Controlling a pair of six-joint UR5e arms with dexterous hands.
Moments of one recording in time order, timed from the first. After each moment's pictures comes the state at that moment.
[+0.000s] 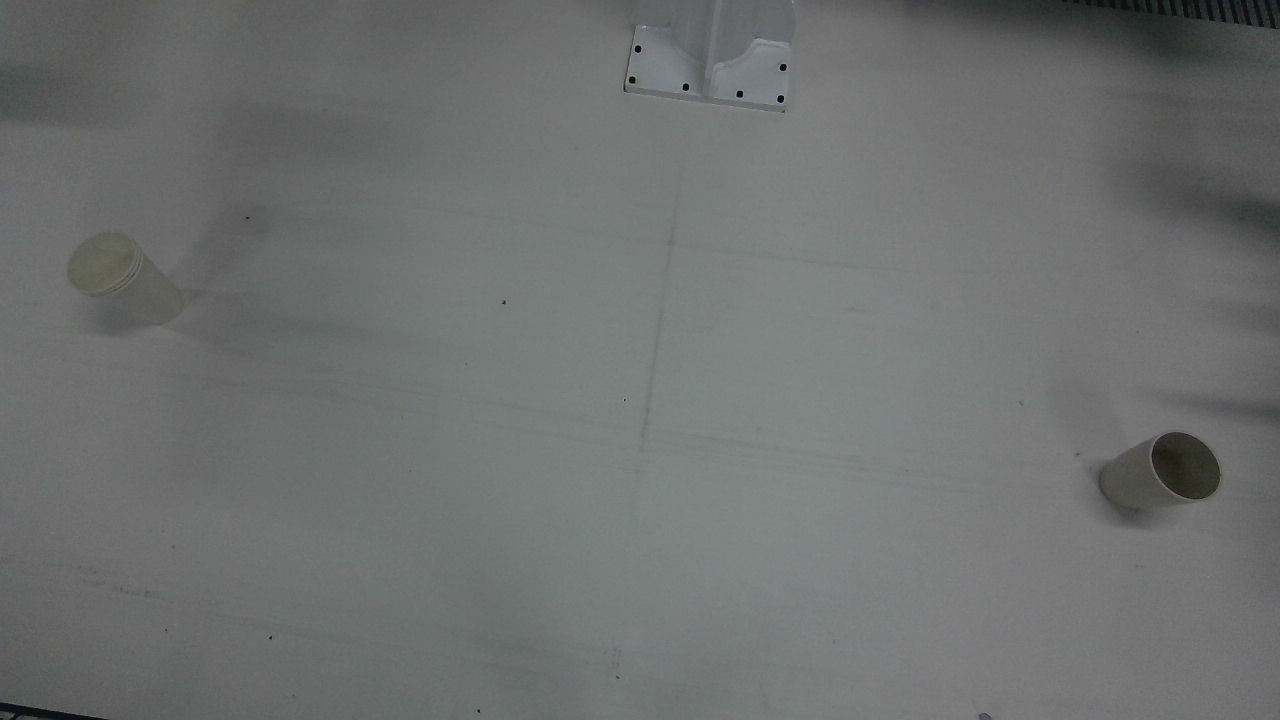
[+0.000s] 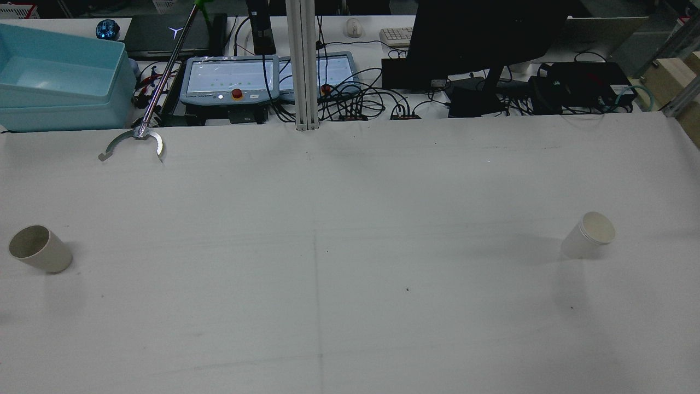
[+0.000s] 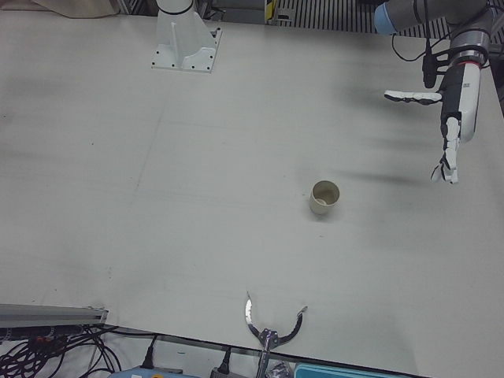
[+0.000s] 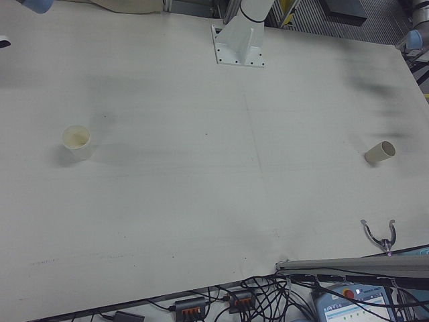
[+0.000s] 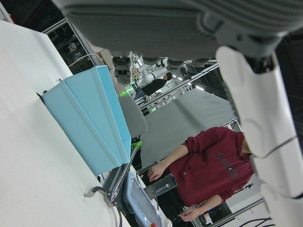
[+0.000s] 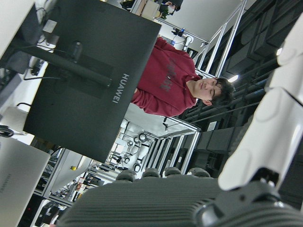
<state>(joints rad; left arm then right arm) -1.25 -1.11 -1.99 -0.14 1.44 0.55 1.49 -1.80 1.79 -2.93 -1.54 -0.37</state>
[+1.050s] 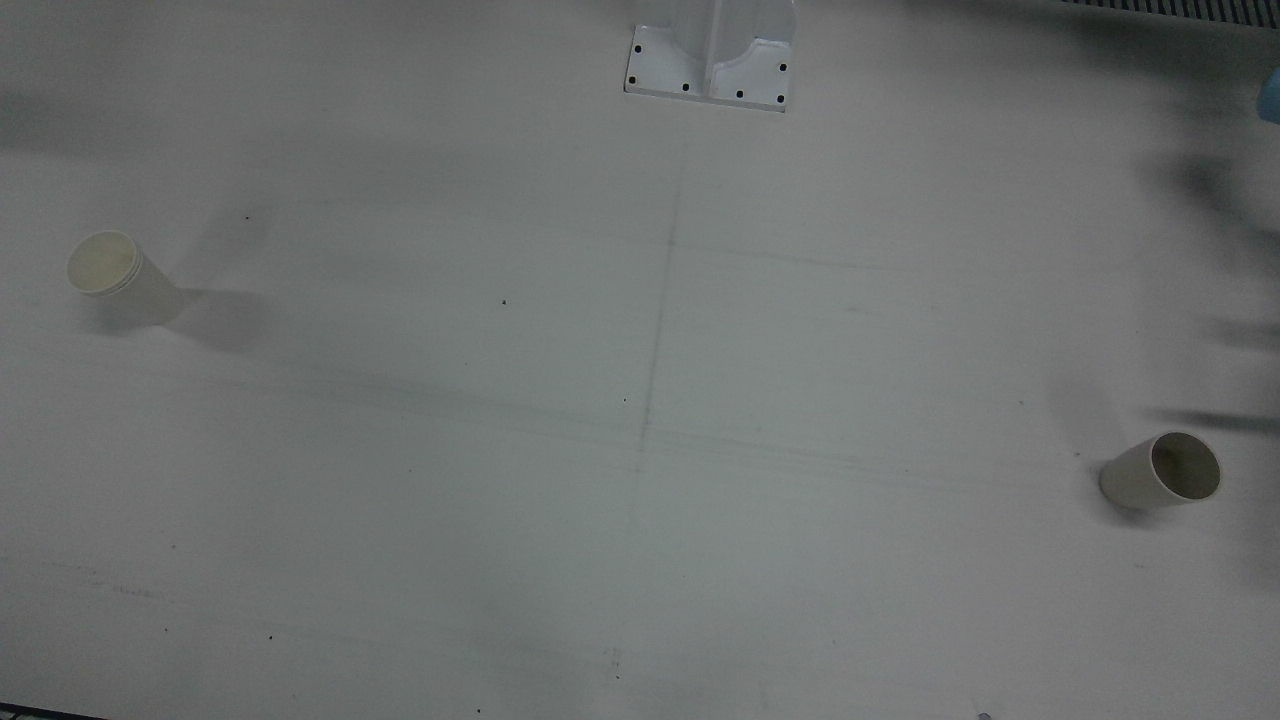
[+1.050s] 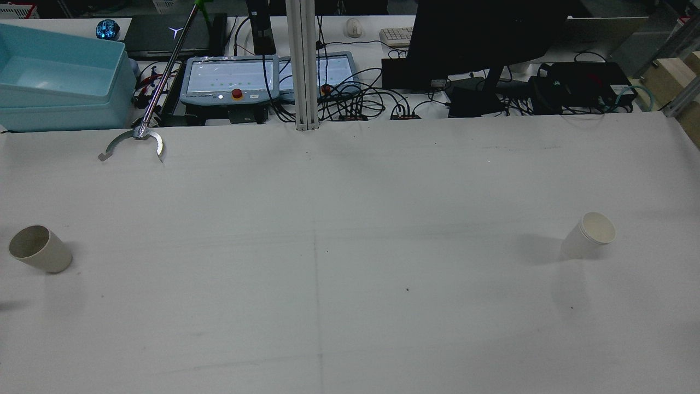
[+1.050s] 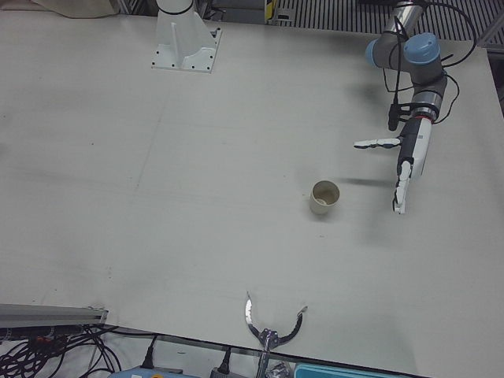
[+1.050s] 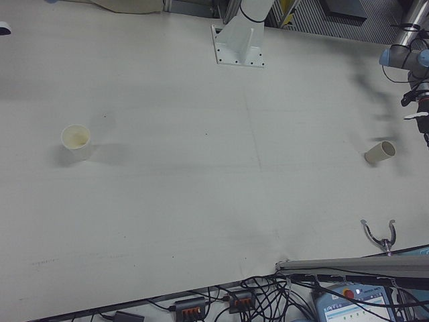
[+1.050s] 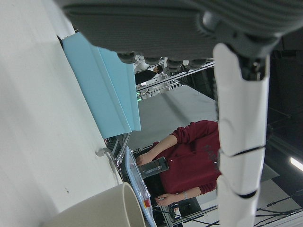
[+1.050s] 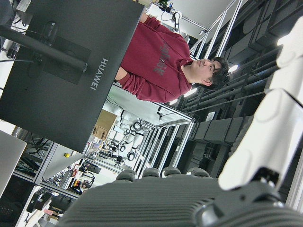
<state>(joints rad) -0.83 -1.21 -1.65 -0.52 1.03 0.50 1.54 -1.68 1.90 -3.16 -1.55 -0.39</state>
